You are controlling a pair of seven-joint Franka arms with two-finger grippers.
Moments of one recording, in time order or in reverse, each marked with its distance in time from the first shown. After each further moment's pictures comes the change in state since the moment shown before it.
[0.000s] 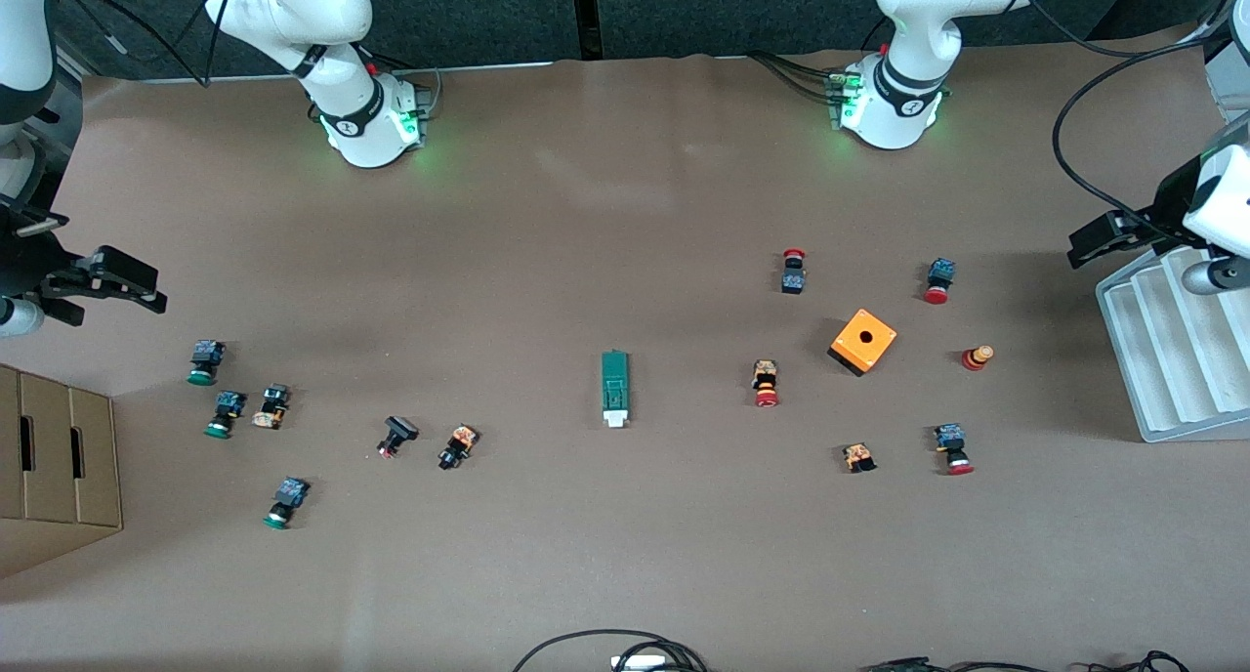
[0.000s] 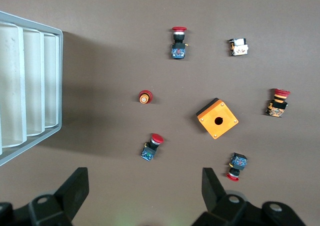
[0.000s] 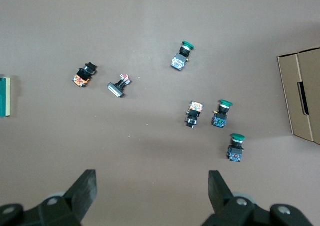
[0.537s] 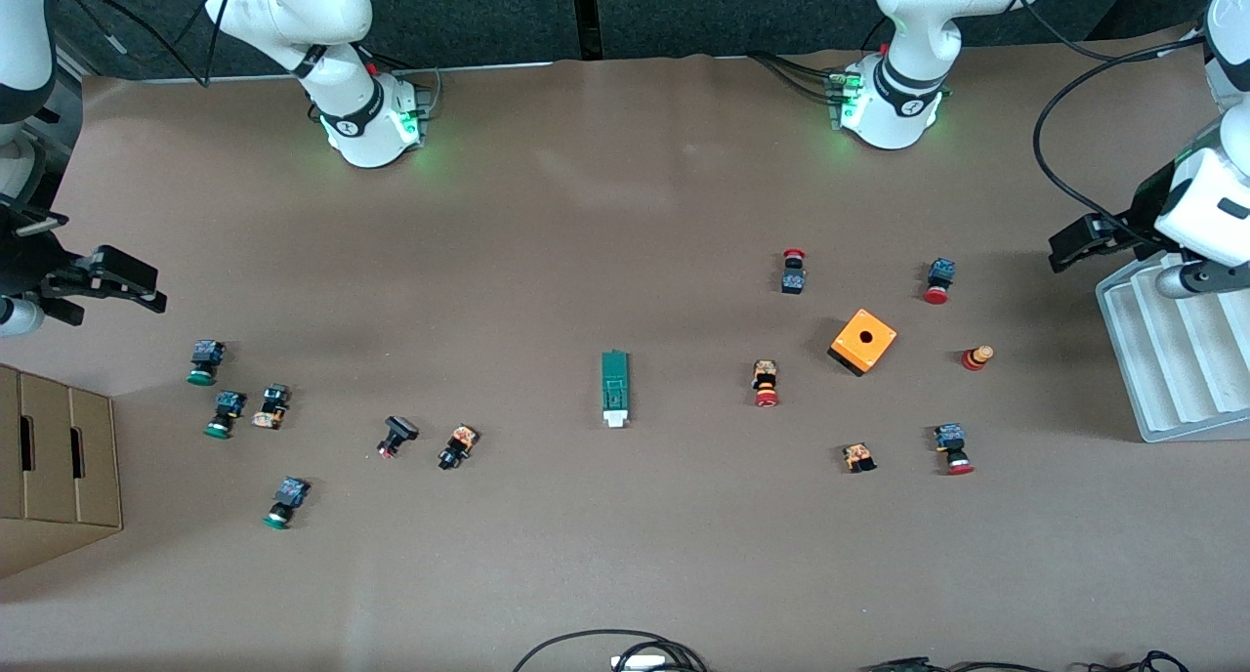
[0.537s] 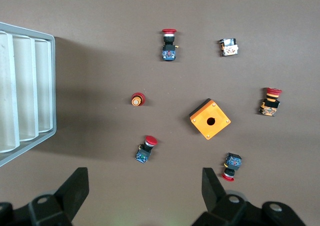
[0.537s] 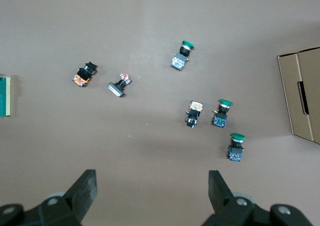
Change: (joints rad) left arm -0.001 0.006 -0.038 0.005 0.000 0.007 -0.008; right arm 0.000 -0.001 0.000 0.000 0.000 -0.001 0.000
